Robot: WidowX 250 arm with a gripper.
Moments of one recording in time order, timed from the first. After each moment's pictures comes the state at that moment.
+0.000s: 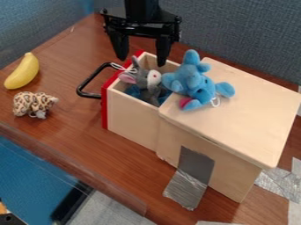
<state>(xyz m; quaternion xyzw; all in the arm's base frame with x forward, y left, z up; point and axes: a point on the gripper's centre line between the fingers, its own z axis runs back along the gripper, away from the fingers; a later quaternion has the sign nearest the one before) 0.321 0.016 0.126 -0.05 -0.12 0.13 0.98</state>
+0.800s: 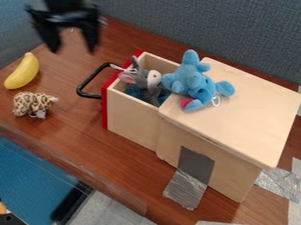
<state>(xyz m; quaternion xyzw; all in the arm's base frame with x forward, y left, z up) 0.272 0.135 0.125 -0.07 -0.13 0.18 0.97</state>
